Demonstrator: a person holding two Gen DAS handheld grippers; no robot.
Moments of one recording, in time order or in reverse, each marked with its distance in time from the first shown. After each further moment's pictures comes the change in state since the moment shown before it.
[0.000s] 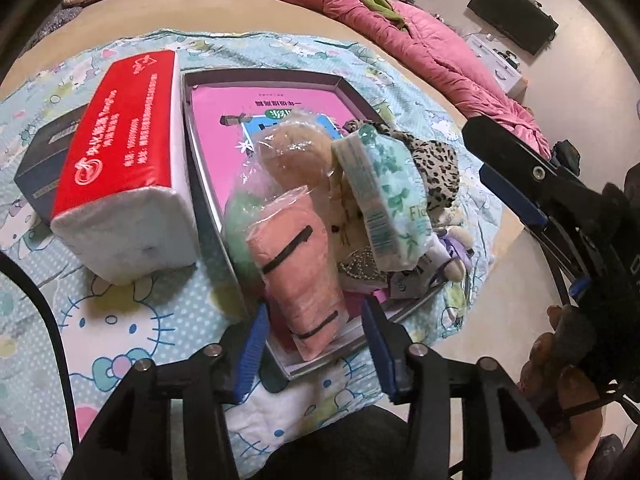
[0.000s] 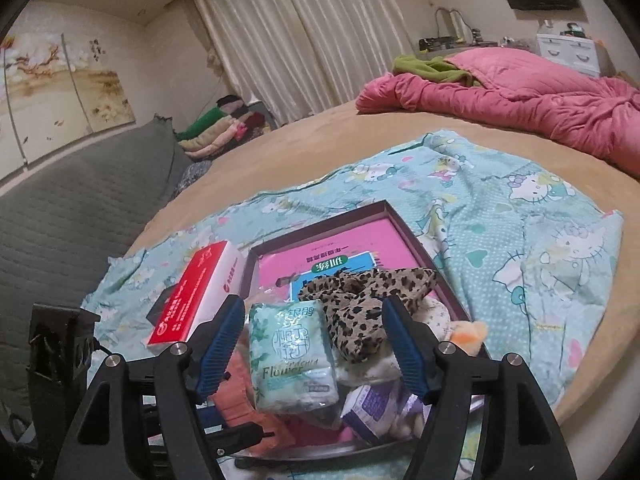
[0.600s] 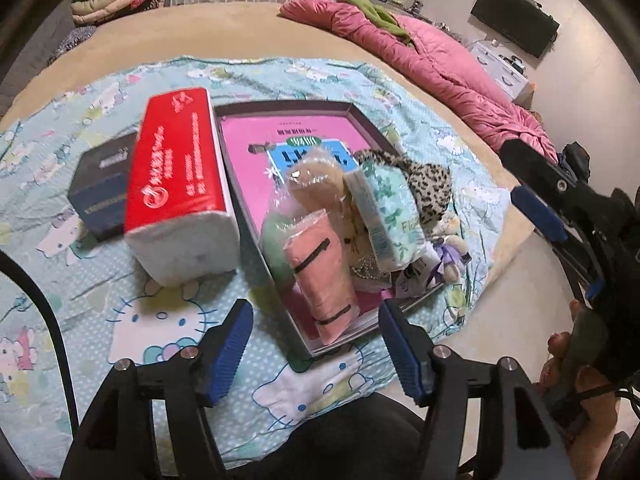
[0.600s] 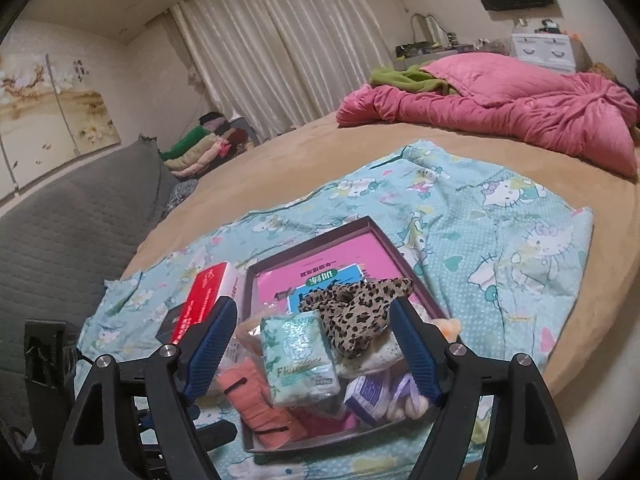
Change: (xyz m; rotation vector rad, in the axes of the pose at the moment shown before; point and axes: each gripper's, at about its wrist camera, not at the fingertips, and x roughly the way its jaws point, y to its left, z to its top) left arm -0.048 -0.003 -0.003 0.016 -0.059 0.071; right arm -0.039 0.009 0.009 0.071 -0.039 -0.059
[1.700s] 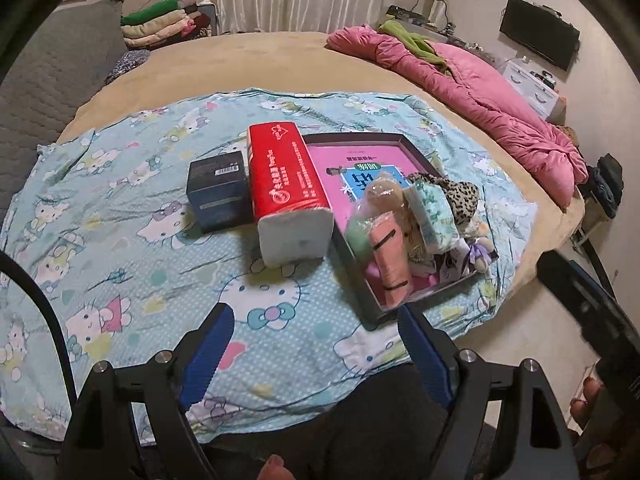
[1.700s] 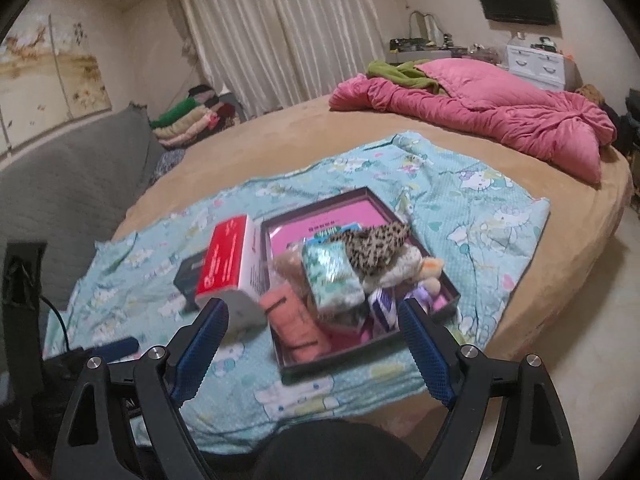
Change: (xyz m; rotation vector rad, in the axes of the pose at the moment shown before) left arm -0.085 0.025 -0.039 -0.025 -0.097 0.191; right arm -0.072 0.071 -0.048 -0.108 0.092 -0.122
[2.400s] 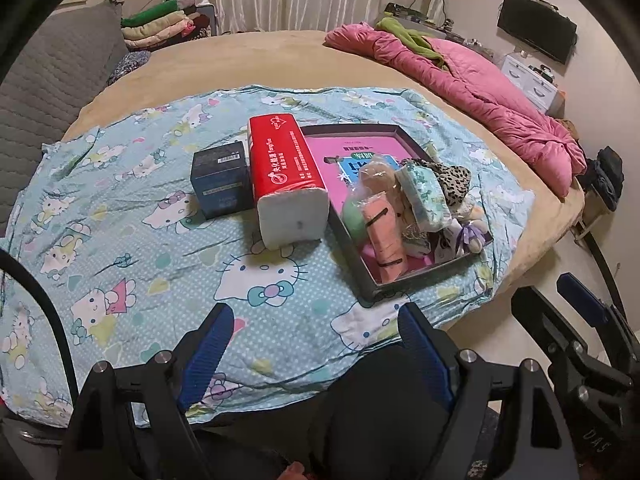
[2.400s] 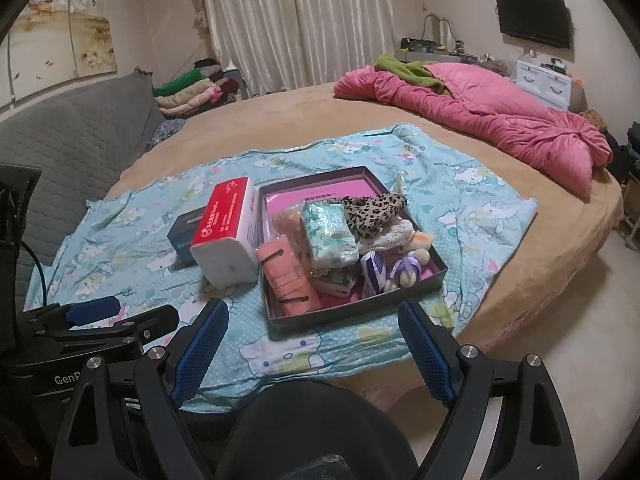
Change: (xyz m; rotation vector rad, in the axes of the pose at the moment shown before) left arm -0.013 -0.007 -0.018 0.018 0.005 0.009; right arm -0.014 0.013 -0.030 -0.091 0.033 -0.057
